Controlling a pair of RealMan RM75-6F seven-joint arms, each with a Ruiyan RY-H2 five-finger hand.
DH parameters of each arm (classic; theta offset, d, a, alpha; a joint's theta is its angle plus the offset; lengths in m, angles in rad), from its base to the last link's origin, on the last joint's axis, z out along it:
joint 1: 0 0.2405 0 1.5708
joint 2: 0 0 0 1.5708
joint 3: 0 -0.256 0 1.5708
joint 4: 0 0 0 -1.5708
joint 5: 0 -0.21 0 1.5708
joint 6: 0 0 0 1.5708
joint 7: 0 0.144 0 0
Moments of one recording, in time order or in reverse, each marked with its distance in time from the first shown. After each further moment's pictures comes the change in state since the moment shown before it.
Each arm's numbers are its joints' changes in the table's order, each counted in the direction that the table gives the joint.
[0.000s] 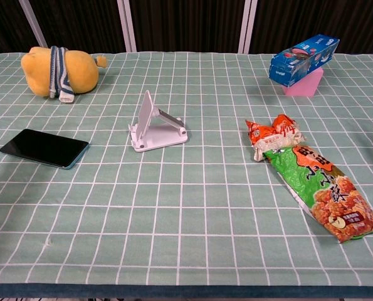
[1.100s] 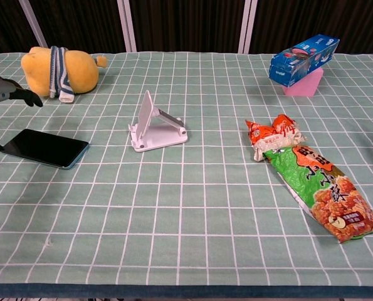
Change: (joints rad) left arm -0.426 0.037 0.121 0.175 0.493 -0.573 0.395; right arm 0.006 0.003 -0.008 -0.011 -0.024 -0.009 -0.033
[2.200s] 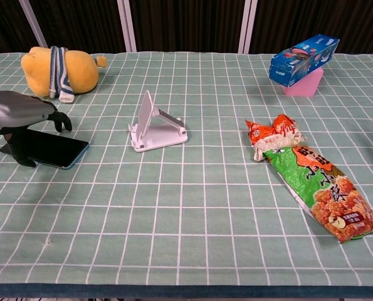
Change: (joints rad) left arm -0.126 0.118 -0.070 0.091 0.091 -0.049 0.009; right arm 0.001 -0.001 -0.001 -0.005 -0.006 0.000 -0.002
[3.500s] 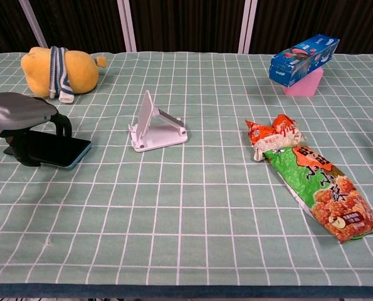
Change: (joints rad) left arm -0.003 -0.004 -0.041 -0.026 -0.076 0.048 -0.078; right arm 0.000 0.000 0.001 0.000 0.002 0.002 0.004
